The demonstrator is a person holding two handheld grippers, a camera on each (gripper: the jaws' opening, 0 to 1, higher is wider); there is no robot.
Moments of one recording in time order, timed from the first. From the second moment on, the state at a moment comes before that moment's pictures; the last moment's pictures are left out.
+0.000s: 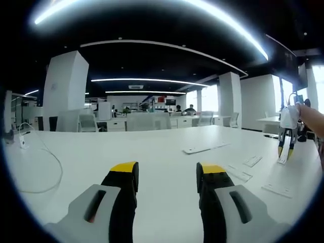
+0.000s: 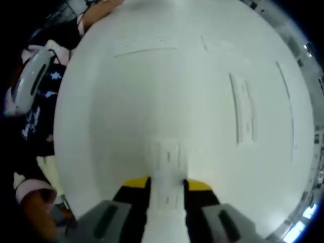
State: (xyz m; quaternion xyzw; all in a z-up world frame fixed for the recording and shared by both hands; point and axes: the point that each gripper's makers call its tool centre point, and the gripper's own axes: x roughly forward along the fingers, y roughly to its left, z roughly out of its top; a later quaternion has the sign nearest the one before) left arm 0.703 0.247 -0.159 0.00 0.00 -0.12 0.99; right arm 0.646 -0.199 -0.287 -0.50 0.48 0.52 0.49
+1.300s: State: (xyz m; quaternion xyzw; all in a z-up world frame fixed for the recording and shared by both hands) left arm 0.704 0.239 -0.162 0.00 0.01 -0.13 0.99; right arm 0.651 -0.201 -0.263 -0.50 0.47 0.52 0.51
